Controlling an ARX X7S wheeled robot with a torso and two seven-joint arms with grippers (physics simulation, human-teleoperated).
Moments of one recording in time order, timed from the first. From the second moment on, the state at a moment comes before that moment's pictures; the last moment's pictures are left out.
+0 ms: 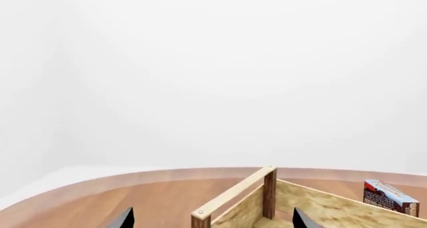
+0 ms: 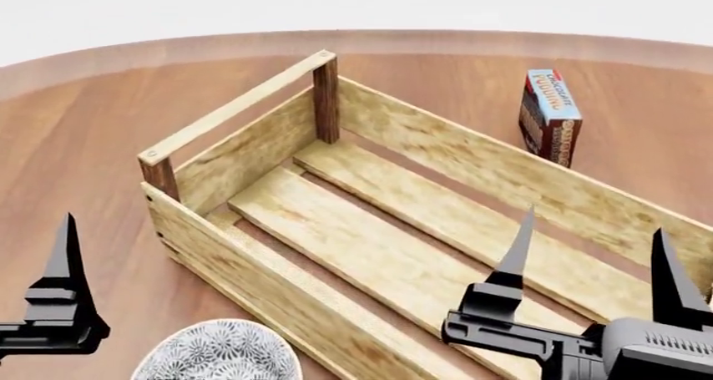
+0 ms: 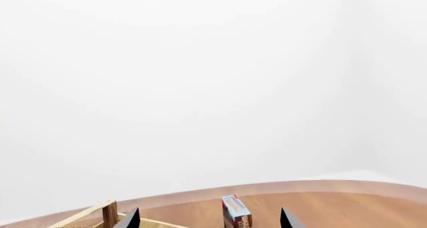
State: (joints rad) left arm -0.15 -0.25 -0.01 0.68 -0.31 -0.57 -0.21; right arm 0.13 0.20 0.02 -0.61 0.25 0.40 0.29
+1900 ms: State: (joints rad) left arm -0.13 -0.28 0.01 0.65 -0.35 -0.53 -0.25; right arm 0.11 0.26 -0.02 -0.59 0.34 0.33 0.31
